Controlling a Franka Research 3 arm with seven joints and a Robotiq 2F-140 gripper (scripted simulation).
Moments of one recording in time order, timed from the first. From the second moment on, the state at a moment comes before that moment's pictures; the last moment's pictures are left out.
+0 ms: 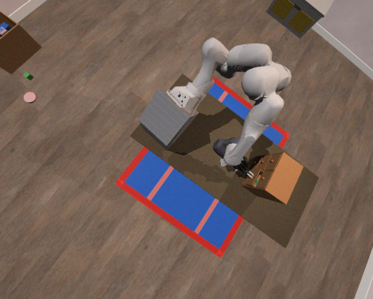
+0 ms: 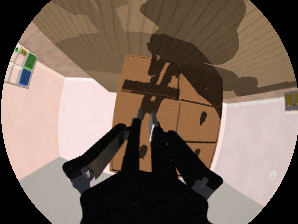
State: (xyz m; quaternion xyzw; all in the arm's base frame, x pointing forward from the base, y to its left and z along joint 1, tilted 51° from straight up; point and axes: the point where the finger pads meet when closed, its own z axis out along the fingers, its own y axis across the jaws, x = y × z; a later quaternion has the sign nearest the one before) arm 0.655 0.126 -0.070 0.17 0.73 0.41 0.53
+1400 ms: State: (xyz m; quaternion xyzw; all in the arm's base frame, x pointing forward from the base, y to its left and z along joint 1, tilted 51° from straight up) arm 0.614 0.120 -0.074 0.17 0.73 0.41 0.53
